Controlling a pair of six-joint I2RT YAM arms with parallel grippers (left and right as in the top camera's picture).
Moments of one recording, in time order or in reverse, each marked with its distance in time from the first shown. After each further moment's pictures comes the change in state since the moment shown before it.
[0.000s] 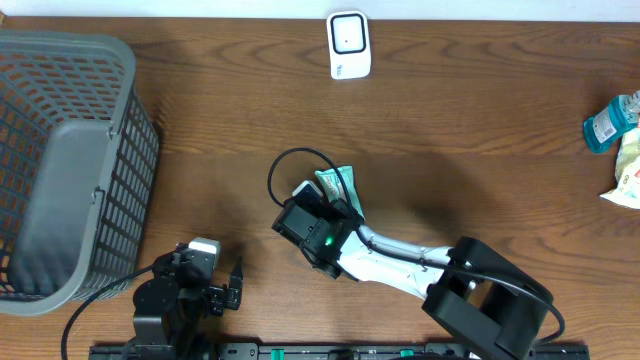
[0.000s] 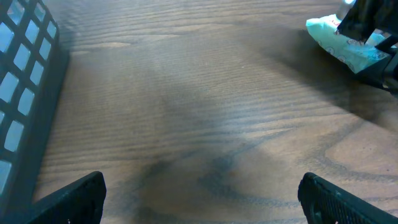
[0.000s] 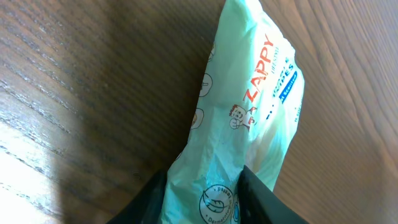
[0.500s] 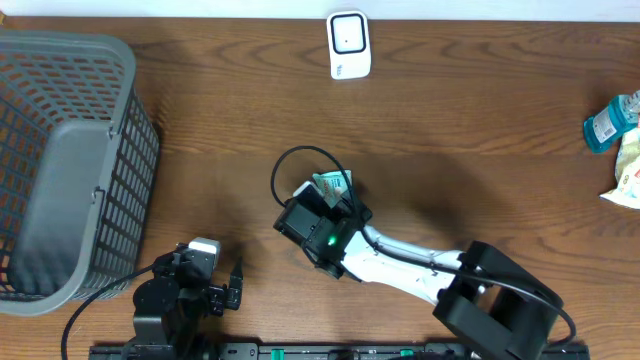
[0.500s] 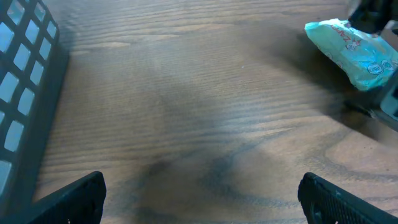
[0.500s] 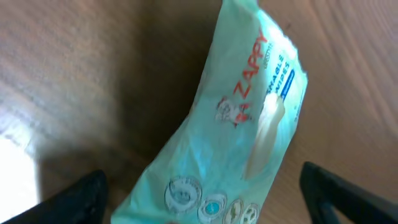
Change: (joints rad) left arm 0.000 0.000 0.000 0.000 0.000 0.000; right arm 0.000 -0.034 0.000 -0.031 -0.061 0.036
